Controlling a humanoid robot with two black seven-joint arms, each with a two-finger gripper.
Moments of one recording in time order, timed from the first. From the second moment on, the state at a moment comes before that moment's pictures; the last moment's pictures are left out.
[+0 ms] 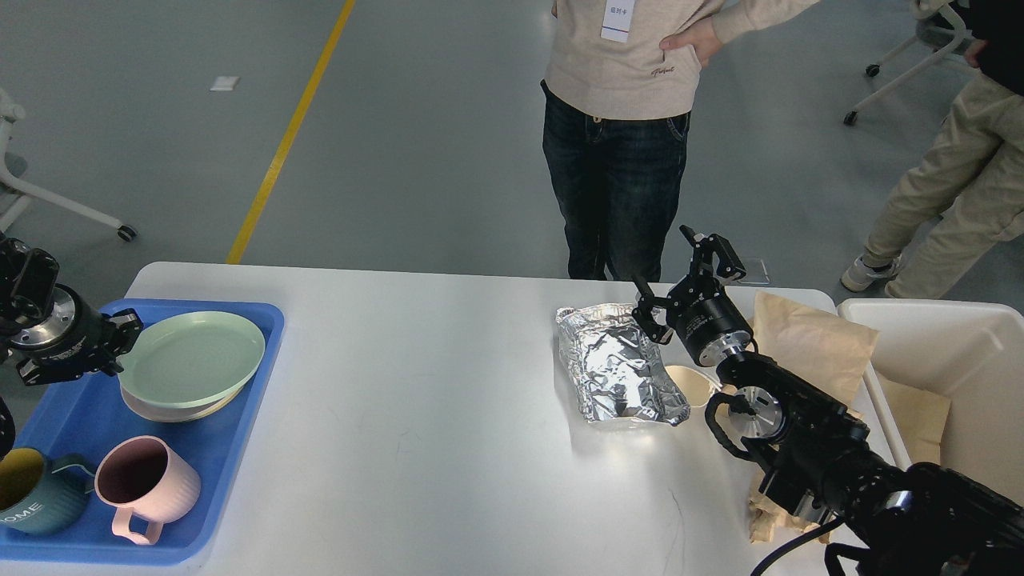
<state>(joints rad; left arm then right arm) -1.06 0.40 0.97 0.05 -0.20 -0.89 0.33 0.73 0.02 0.64 0.24 -0.09 0.49 0.45</state>
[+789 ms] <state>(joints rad) -1.10 0.40 0.79 0.07 -0.19 -0.60 0.31 0.73 0.02 0.64 0.24 -0.09 0.49 0.45</state>
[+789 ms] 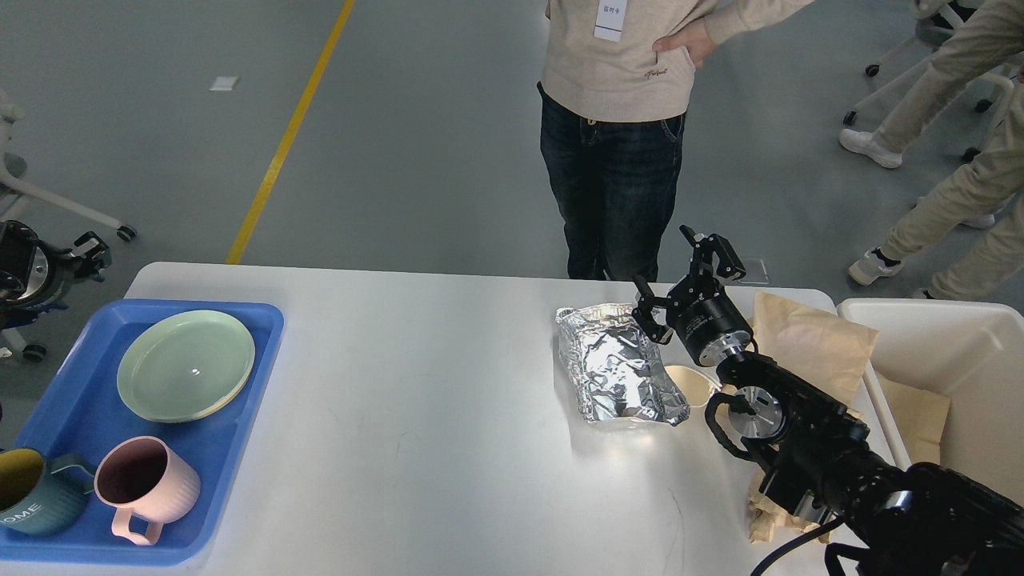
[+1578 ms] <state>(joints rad) -0.91 0.30 -0.42 0.07 -0.20 -0.59 -0.09 0.73 0.02 0.64 0.24 -0.09 0.49 0.45</state>
